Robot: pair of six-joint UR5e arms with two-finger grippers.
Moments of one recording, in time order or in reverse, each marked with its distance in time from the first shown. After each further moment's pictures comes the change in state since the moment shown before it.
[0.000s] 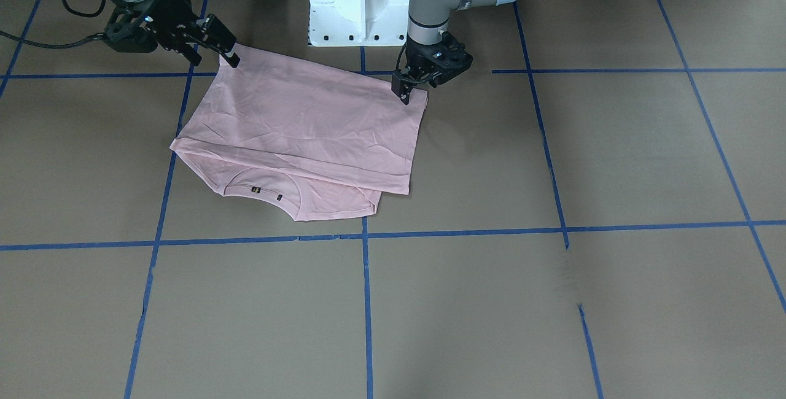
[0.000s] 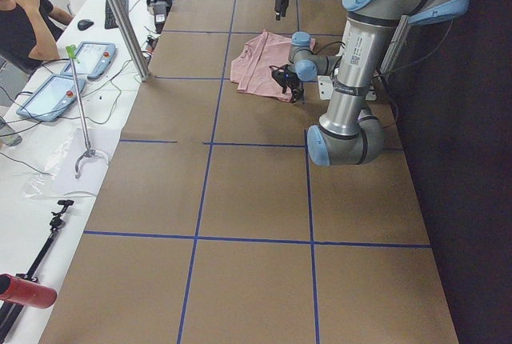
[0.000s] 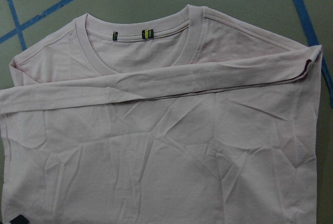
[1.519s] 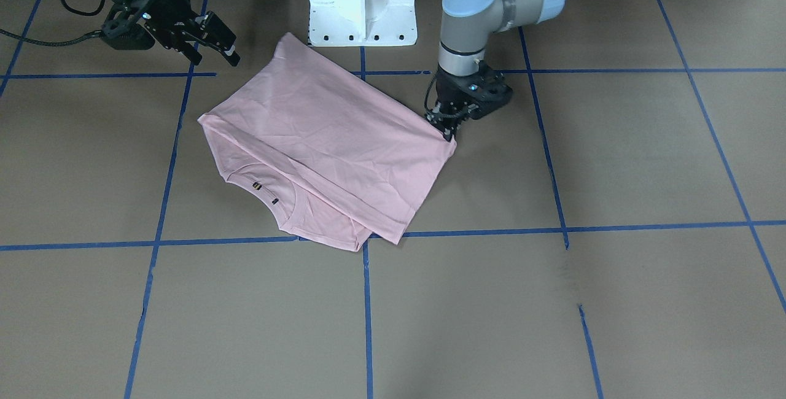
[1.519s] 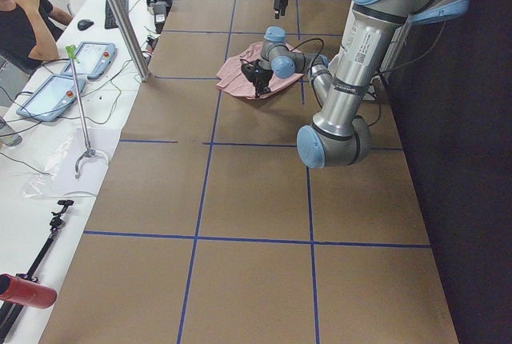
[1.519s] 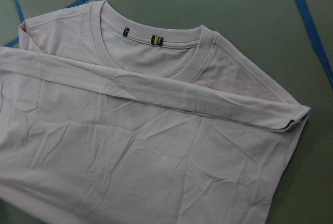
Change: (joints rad) left arm -0.259 -0.036 0.046 -0.002 -0.003 0.266; right arm 0.014 0.004 0.008 0.015 -0.003 0.013
